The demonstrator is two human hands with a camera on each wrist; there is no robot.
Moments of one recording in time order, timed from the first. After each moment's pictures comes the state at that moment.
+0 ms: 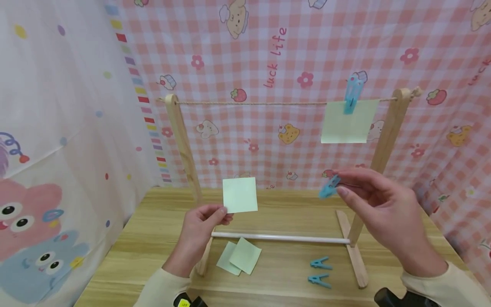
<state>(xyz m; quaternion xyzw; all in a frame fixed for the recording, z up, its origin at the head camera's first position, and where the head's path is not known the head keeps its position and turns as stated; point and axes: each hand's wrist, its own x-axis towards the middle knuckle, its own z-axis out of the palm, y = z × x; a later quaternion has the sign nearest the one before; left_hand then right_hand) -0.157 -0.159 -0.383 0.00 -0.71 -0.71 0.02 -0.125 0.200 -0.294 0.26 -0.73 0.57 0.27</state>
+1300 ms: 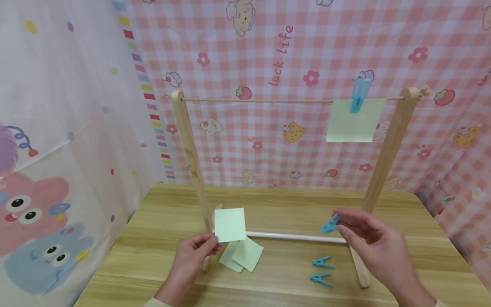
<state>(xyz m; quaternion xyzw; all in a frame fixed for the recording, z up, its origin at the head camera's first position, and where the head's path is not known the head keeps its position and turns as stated) -0.122 -0.188 -0.451 0.09 -0.70 -0.71 0.01 -0.105 0.206 -0.379 0.19 -0.78 0.56 0.22</state>
